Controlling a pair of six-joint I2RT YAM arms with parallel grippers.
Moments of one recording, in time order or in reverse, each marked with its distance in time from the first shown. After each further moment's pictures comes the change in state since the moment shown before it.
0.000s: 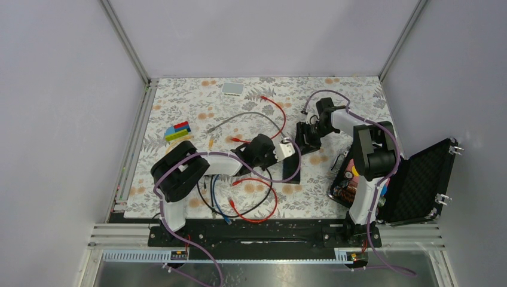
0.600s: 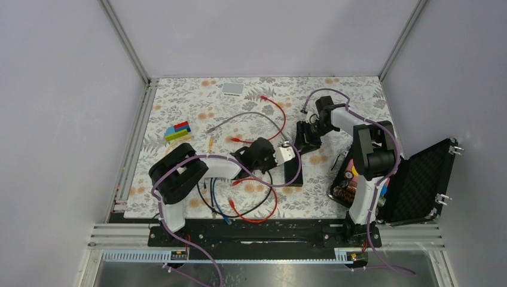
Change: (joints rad) left arm -0.024 -0.026 -0.042 0.023 0.001 -0.001; right arm 0.003 0.004 0.050 -0.054 0.021 -0.011
